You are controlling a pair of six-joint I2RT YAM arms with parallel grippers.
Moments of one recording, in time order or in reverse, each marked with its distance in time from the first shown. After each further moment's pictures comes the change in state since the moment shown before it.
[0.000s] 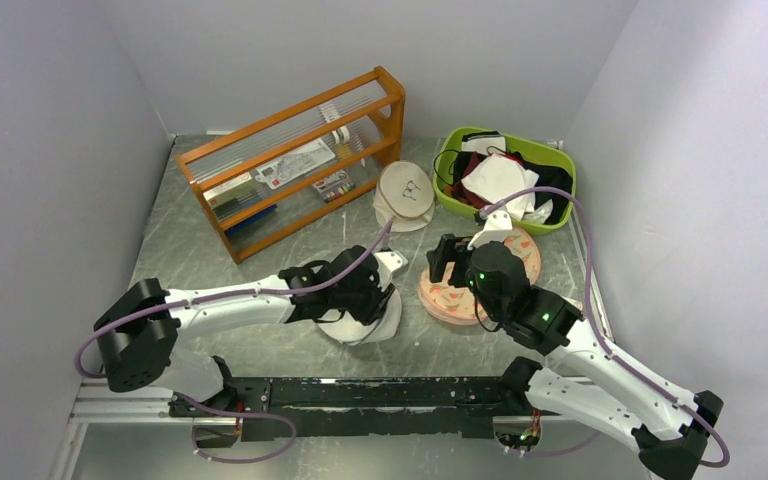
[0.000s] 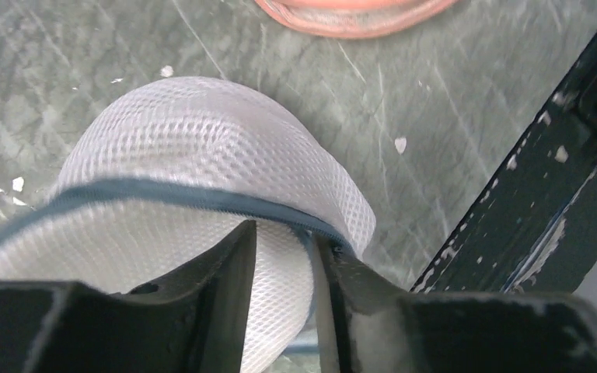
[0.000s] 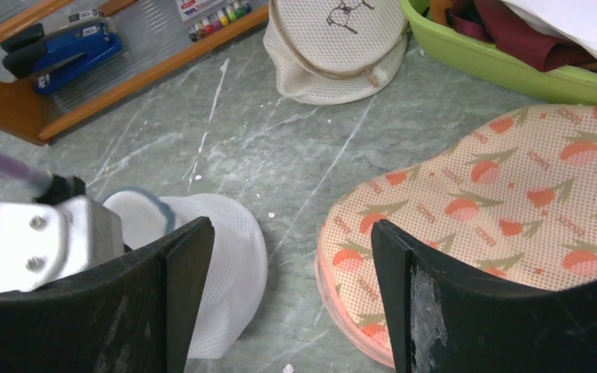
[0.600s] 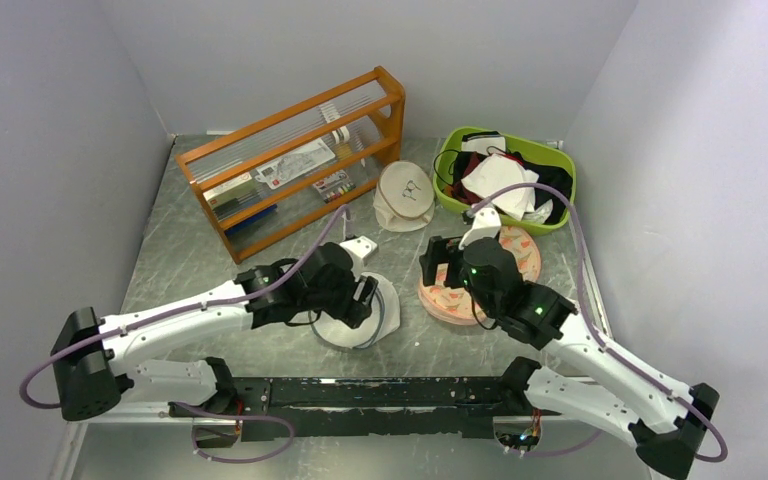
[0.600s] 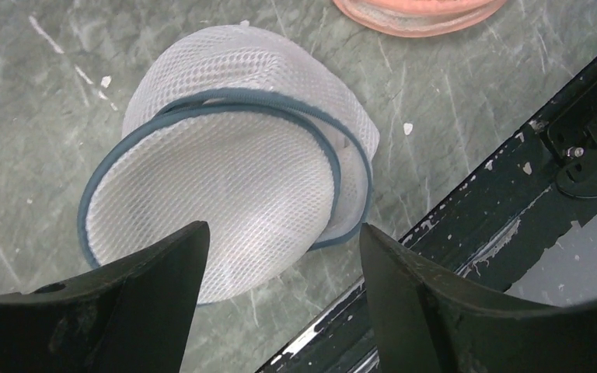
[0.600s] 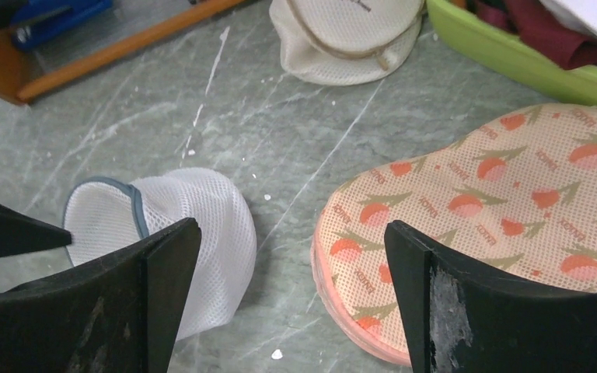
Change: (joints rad) left arm -0.001 -0.236 0.046 -0.266 -0.154 -0.201; right arm -0.002 0.036 0.023 -0.027 -0.039 -0.039
